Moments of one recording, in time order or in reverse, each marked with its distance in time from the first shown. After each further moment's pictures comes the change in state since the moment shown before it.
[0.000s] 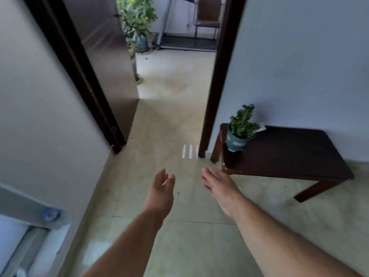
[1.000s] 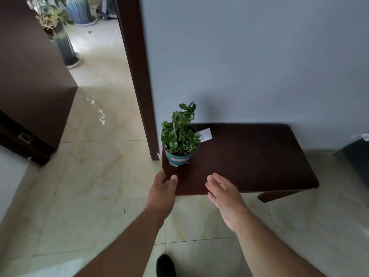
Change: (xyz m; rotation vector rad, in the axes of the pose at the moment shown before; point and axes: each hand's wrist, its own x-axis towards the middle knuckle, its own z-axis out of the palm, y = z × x) left_hand 0.197 0.010 0.378 0.152 -0.131 -0.147; right_hand 0.223 0.007 -0.333 0.098 0.193 0.110
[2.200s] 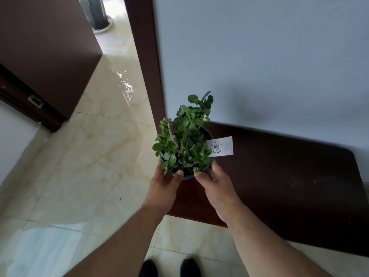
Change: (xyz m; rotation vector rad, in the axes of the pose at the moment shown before) left_hand 0.141 -0.012 0.067 -0.267 0.106 0.093; right_hand 0.189 -0.014 0.013 -0.189 -0.326 -0.170
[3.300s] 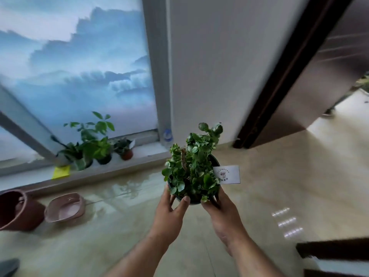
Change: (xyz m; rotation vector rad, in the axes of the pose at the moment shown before) left_hand -0.325 -0.048 -0.493 -0.455 0.953 0.097; right_hand -0.240 -0.030 0.554 -0.405 -0.970 -0.139
